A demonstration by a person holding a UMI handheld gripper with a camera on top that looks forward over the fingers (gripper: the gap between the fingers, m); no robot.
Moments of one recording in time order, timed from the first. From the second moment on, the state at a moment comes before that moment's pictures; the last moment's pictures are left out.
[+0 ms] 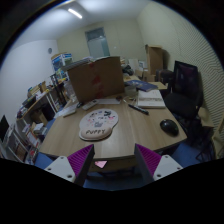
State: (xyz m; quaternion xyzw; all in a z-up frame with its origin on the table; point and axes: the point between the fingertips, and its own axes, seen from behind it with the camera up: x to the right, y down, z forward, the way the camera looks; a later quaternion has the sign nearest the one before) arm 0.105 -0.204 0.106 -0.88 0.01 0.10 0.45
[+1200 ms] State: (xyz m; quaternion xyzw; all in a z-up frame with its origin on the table) arm 0.366 -0.025 -0.015 -0.86 0.07 -0.02 0.50
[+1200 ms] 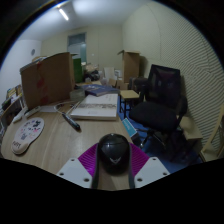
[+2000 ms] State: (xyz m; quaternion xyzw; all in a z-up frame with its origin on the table) arm -0.003 0.055 0.003 -0.89 0.02 0.00 0.45
